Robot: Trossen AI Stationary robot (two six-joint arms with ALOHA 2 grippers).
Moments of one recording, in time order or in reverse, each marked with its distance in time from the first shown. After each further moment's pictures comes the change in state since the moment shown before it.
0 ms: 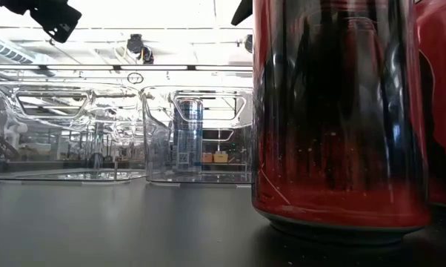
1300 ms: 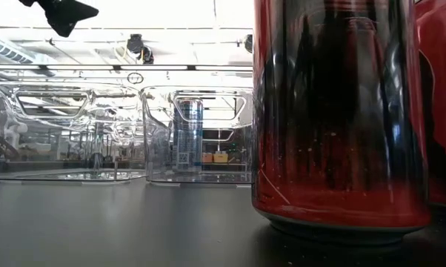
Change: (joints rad) left arm 0.000 0.000 0.000 0.120 -0.092 -0.055; right arm 0.137 0.001 0.000 -0.126 0.070 0.120
